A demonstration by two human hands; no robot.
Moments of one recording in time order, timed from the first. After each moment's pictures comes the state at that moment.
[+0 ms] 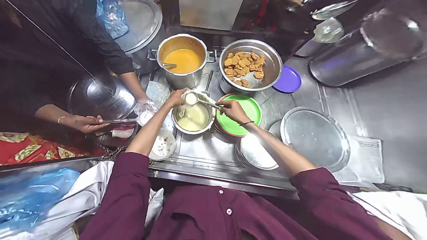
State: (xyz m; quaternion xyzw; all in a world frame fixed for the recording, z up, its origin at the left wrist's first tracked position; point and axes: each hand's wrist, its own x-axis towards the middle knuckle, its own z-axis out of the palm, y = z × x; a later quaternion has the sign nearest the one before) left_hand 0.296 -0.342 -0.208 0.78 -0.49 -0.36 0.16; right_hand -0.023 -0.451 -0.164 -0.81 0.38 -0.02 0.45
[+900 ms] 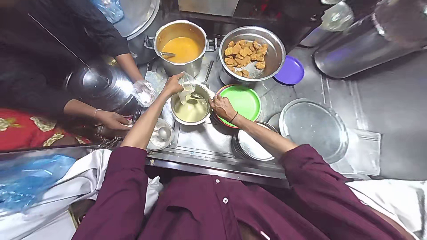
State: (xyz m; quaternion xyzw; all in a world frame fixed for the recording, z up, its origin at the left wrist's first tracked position) left_hand 0.291 -0.345 -0.190 0.80 -0.46 -0.32 0.22; right_hand -0.011 -0.423 -0.220 -0.98 0.17 0.01 0.03
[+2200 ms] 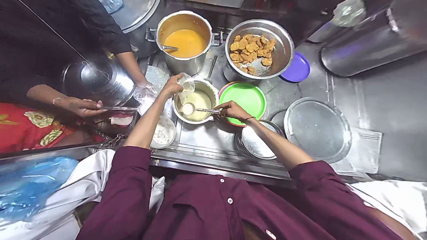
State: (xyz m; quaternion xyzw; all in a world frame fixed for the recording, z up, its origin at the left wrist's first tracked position) left_hand 0.310 -0.324 -0.231 0.77 -0.38 -0.40 0.32; right_hand -0.043 -0.447 -0.239 -0.72 0.32 0.10 0.60
